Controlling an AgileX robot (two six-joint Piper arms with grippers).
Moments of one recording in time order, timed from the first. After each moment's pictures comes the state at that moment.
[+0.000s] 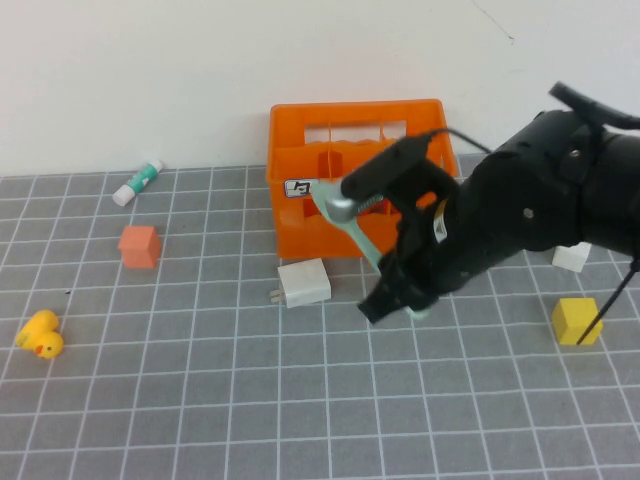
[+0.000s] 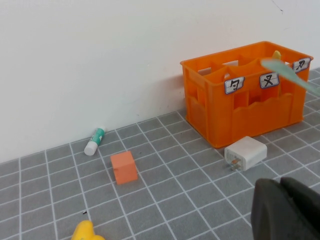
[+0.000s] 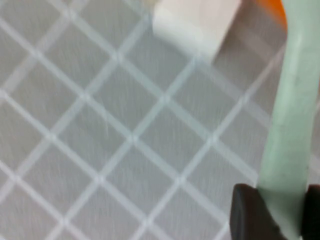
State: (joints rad) right arm 0.69 1.76 -1.37 -0.07 0.76 0.00; left arm -0.54 -0.02 -0.34 0.34 0.59 -0.28
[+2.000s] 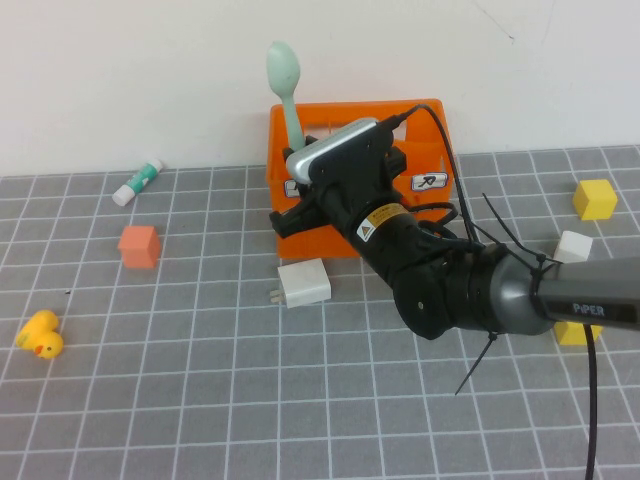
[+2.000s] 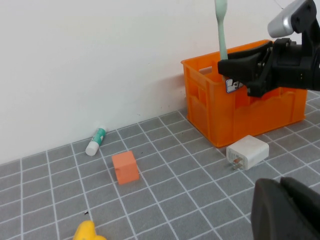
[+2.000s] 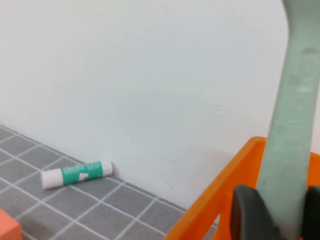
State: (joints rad) right arm 0.68 2.18 -1.36 0.20 -0.73 -0.27; left arm -0.54 -0.02 -0.33 0.35 0.58 -0.28
